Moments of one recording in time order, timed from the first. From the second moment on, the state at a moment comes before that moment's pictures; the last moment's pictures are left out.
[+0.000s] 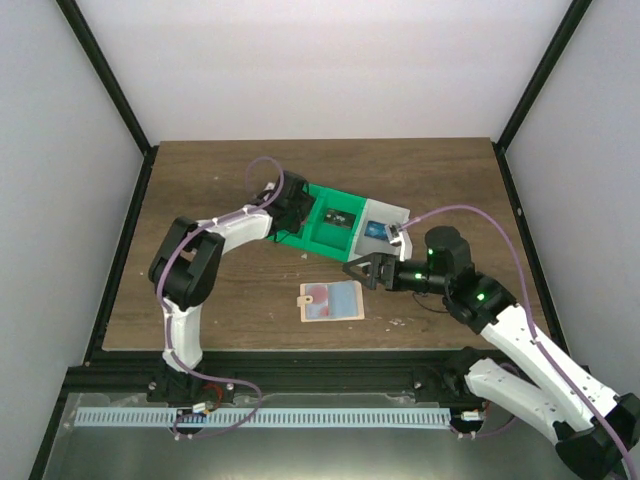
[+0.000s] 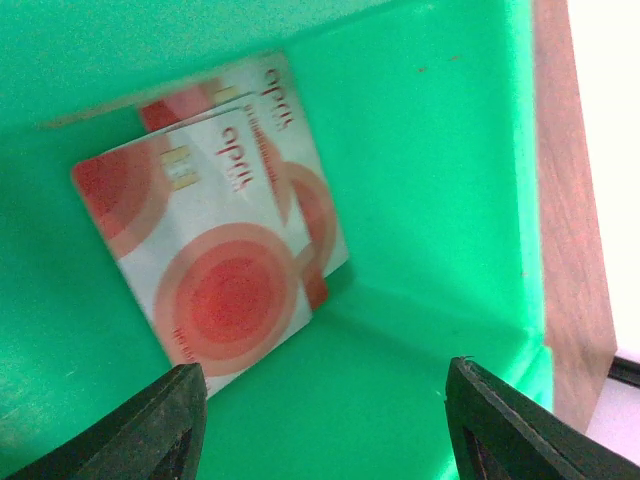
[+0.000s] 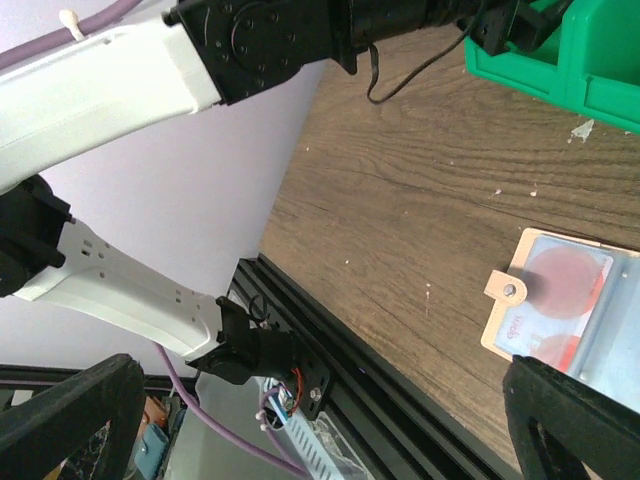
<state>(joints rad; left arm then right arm) -0.52 1.98 1.29 -0.12 -0.08 -1.44 0.60 0.79 0.74 -0.38 -0.57 0.78</state>
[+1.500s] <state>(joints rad) -0.53 1.93 1.21 0.02 -0.17 -1.28 0.60 0.74 0.68 -0.40 -0.55 0.80</state>
